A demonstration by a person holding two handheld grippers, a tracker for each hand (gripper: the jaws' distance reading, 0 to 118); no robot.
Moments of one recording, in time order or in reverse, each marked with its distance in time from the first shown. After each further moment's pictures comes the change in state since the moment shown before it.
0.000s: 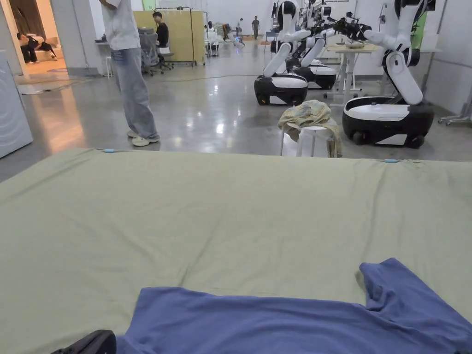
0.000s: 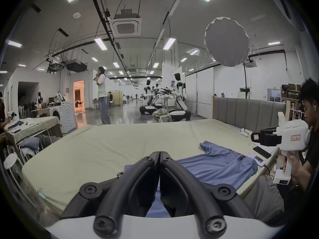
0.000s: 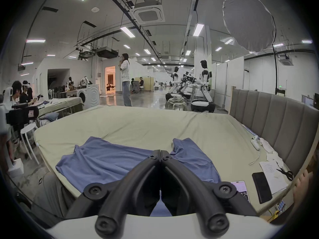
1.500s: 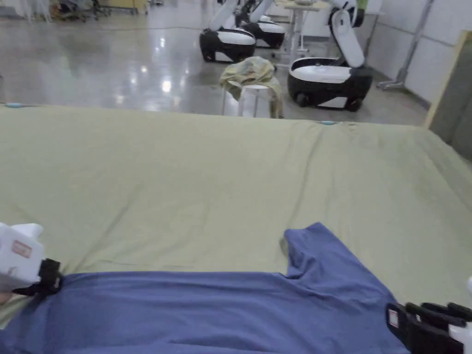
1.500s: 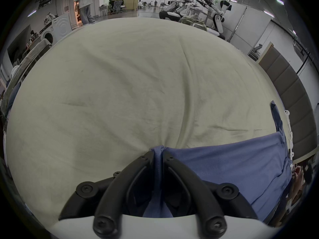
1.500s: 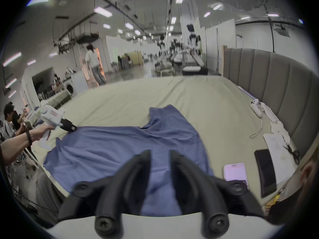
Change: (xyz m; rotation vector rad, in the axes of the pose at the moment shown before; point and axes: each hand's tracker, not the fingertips) left arm -0.157 -0.085 -0.393 -0.894 0.119 0.241; right arm 0.147 0.001 -0.125 -0.444 -0.059 -0.149
